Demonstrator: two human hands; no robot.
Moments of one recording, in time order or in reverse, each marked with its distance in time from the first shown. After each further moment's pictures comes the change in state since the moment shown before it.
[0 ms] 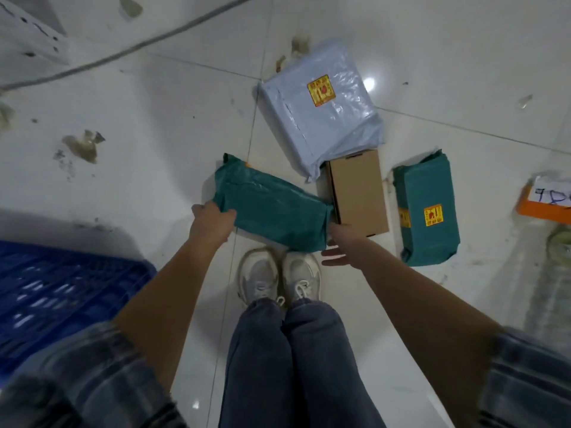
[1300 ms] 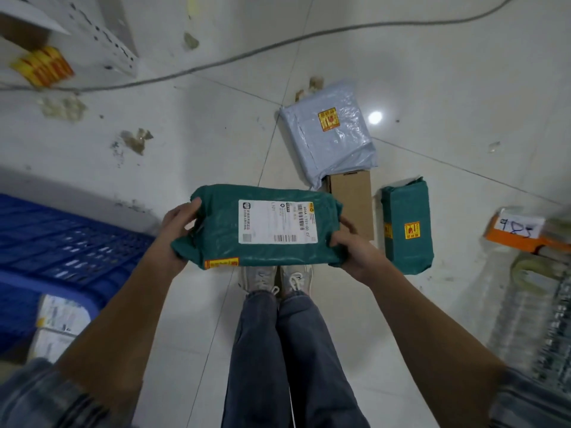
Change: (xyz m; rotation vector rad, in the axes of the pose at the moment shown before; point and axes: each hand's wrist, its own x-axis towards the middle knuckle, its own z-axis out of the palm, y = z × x) left_hand -0.115 -0.050 -0.075 -1.056 -0.098 -0.009; right_hand -0.116 0.018 -0.016 0.364 -0.197 -0.259
